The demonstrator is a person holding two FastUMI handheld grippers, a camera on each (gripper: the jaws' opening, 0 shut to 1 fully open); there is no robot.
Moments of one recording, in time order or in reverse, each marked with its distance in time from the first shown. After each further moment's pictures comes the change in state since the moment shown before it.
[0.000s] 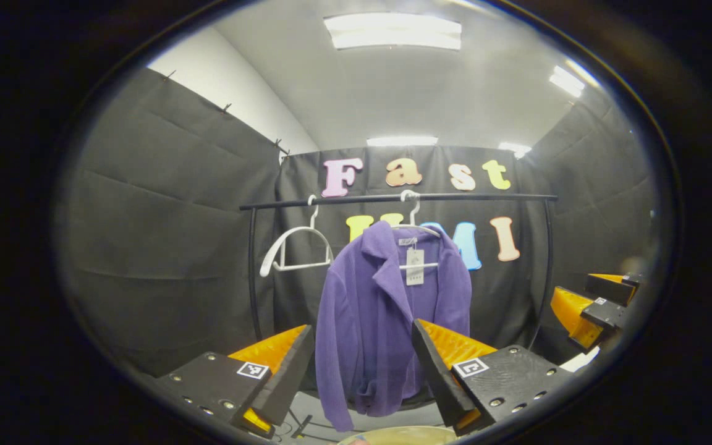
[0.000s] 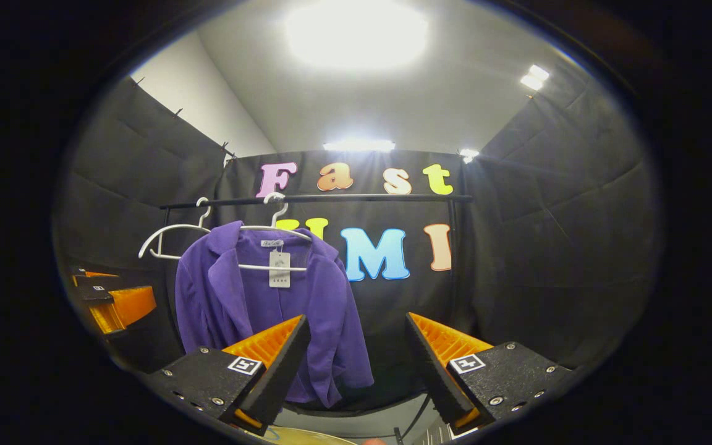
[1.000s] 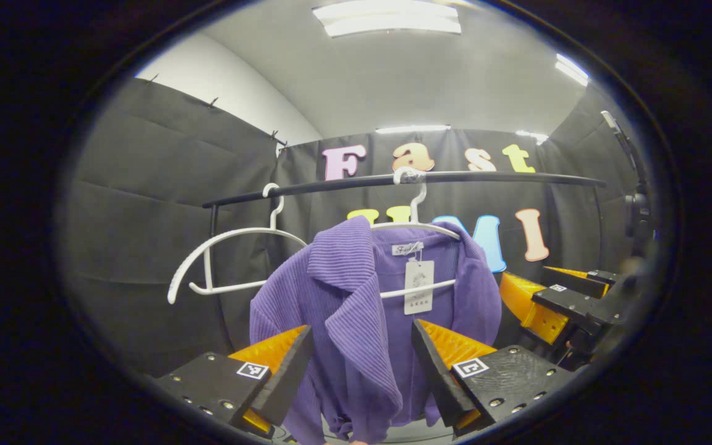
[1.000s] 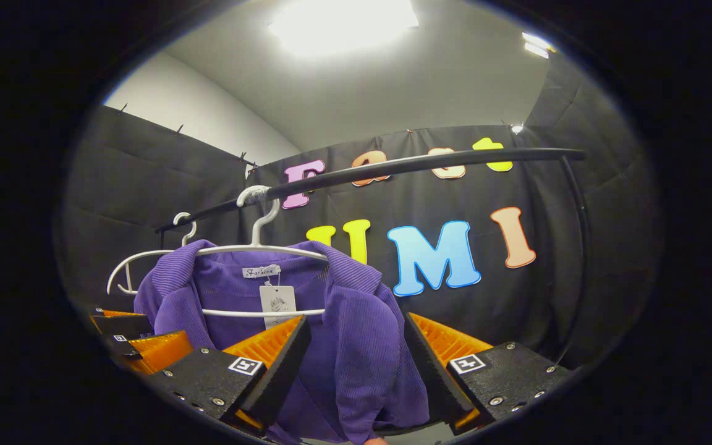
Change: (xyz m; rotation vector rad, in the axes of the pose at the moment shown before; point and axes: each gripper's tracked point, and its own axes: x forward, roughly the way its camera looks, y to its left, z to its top) left arm 0.183 -0.051 -0.020 0.036 0.054 0.105; right arm 0.226 0.056 -0.013 0.121 0.016 0.255
